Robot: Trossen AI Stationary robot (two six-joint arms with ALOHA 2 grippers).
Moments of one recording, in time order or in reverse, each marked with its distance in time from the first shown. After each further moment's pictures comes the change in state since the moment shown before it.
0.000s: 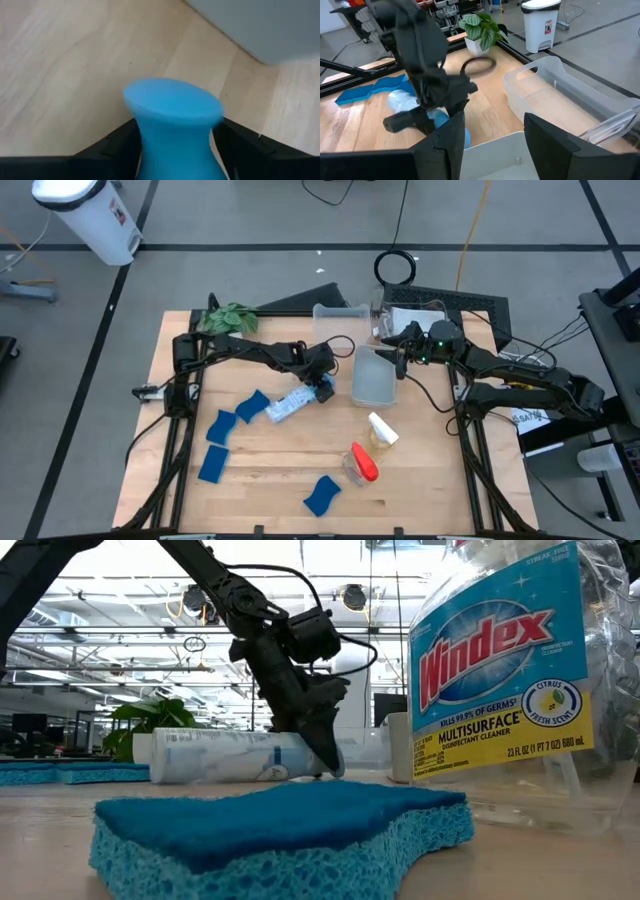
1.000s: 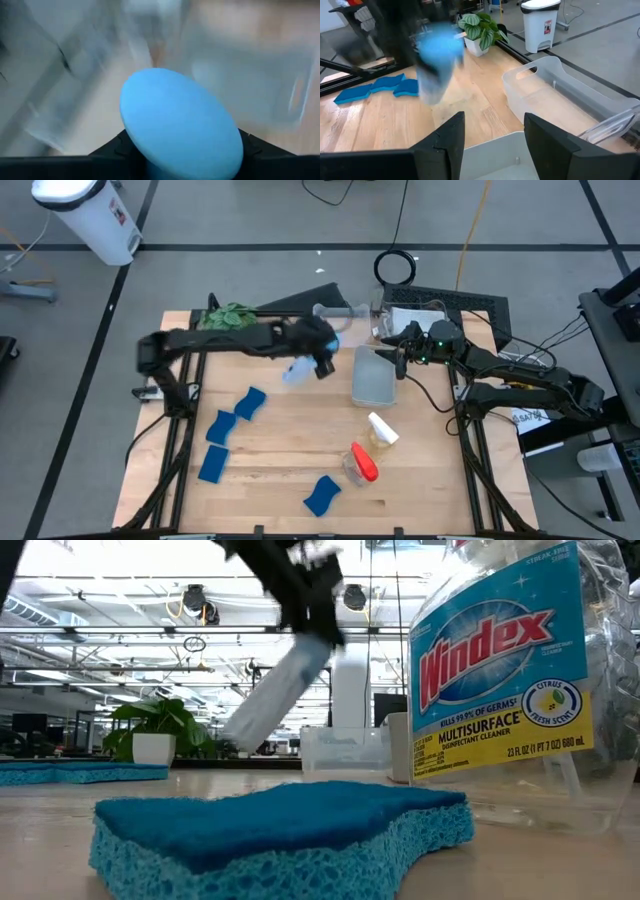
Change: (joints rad) left arm -0.030 -0.261 0.210 -0.102 -0.367 0.310; right arm 0.000 0.000 0.000 -0.001 0.002 -0.004
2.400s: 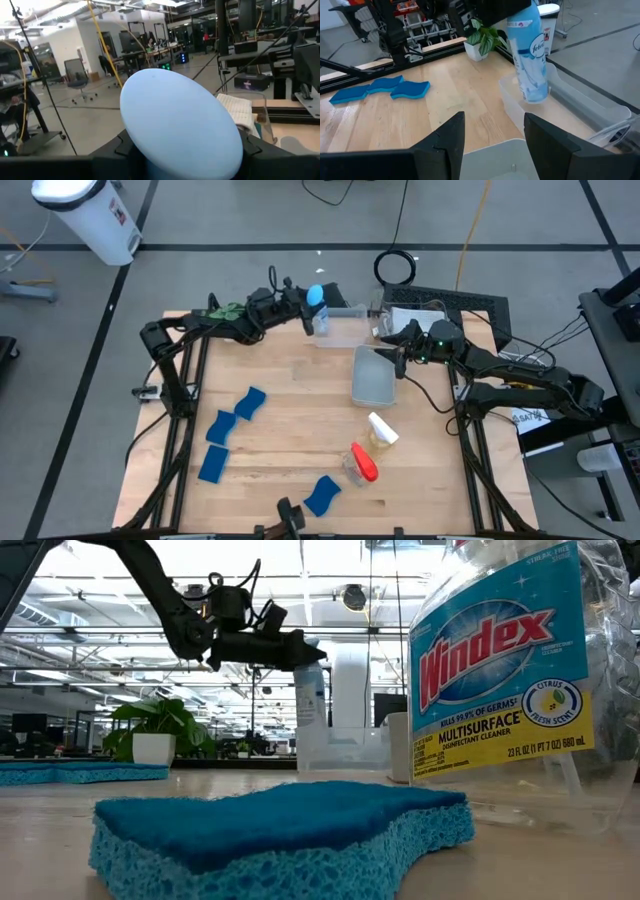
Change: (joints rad) left arm 0.420 0.058 -0.527 1.438 0.430 0.190; right arm 0.000 0.008 0.000 0.032 0.007 -0.034
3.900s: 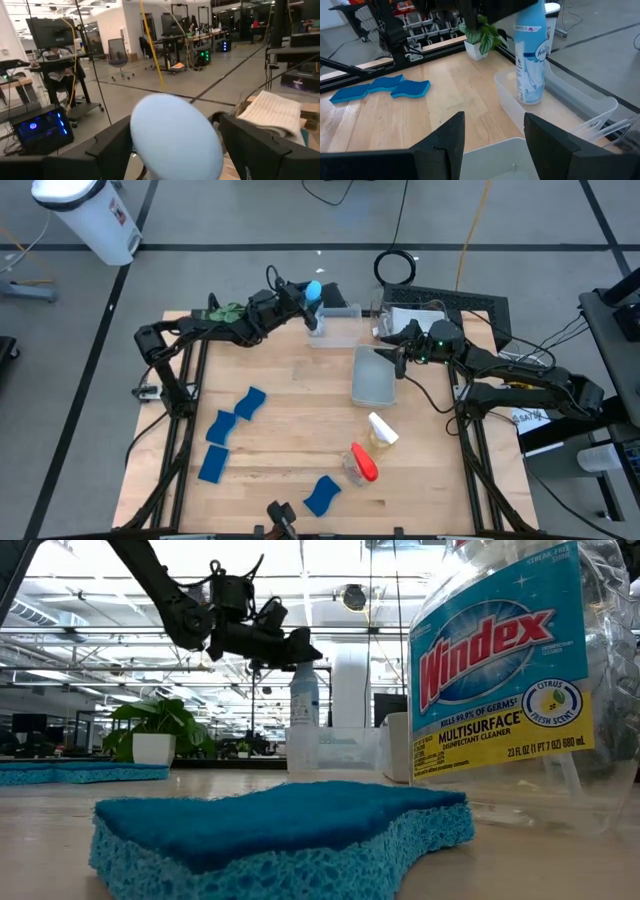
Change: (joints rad) left arm -0.050 -0.049 0.002 -0.101 -0.295 -0.049; right arm 0.000 0.000 0.000 -0.004 -0.002 0.000
